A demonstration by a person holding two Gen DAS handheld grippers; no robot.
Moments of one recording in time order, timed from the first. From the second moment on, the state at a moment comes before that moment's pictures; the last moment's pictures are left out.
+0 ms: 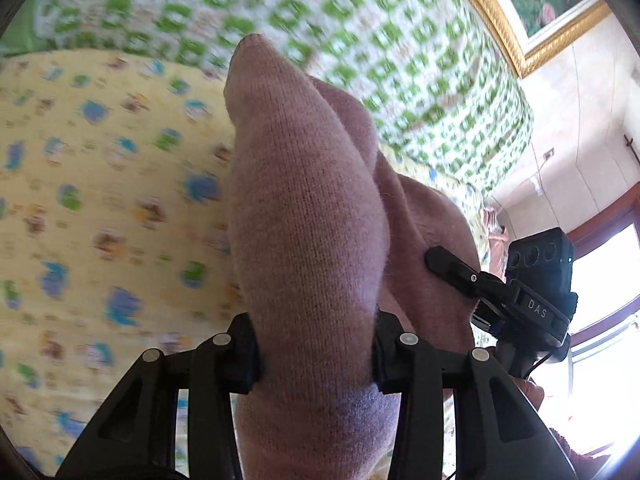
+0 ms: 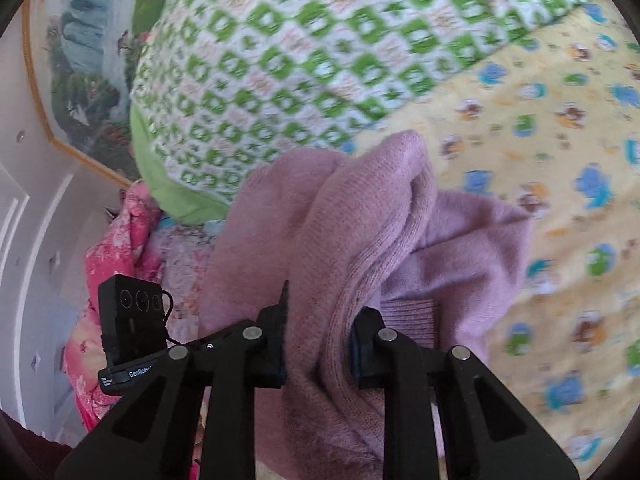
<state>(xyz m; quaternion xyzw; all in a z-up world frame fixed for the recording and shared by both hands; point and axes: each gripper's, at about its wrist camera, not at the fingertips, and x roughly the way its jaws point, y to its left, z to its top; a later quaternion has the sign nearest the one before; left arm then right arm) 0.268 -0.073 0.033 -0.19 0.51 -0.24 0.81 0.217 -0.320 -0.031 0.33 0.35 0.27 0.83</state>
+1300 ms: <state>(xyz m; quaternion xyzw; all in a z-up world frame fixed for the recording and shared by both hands) 0.251 0.071 -0.061 -0.24 0.56 -0.19 0.77 0.243 -0.245 -0.130 0.31 0.49 0.22 0.78</state>
